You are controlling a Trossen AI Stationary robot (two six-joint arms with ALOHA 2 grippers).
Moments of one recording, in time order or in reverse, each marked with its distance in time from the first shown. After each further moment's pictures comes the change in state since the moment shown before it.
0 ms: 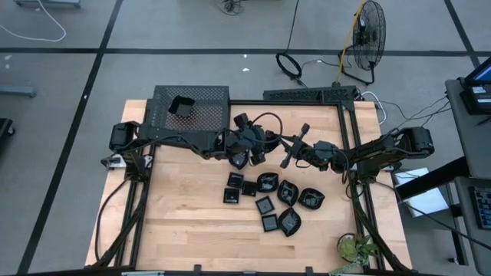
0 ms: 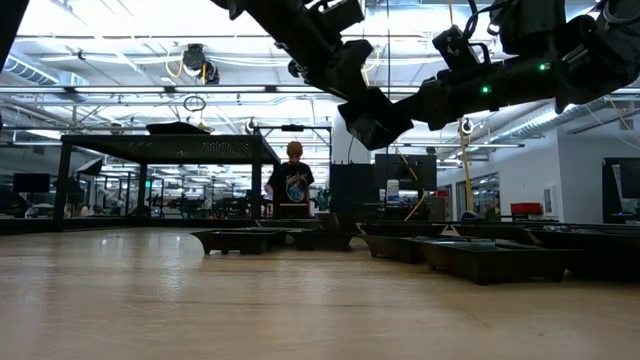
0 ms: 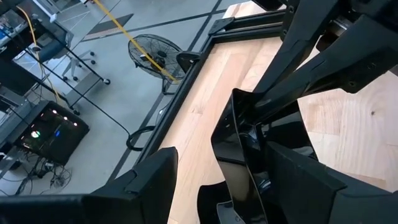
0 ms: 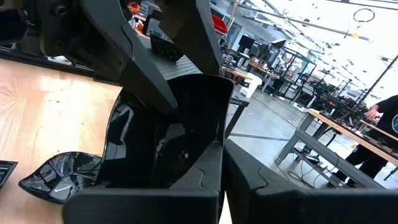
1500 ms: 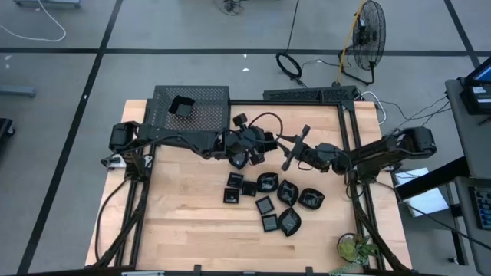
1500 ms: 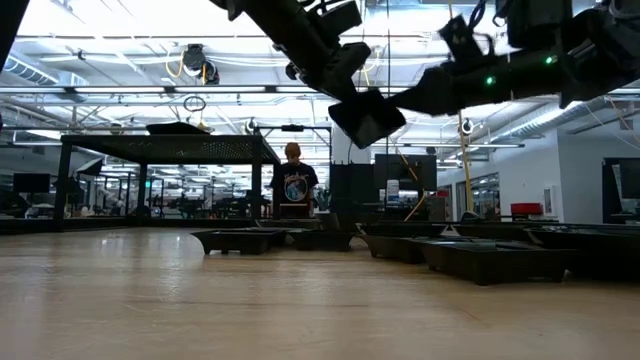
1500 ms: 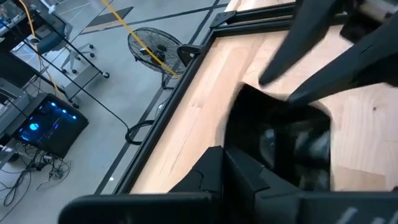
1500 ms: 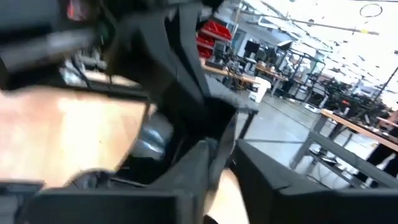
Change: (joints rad) left arm 0.000 -0.002 -0.002 -0.028 -0.002 -0.029; right arm 0.042 -0.029 0.000 0.010 0.001 0.073
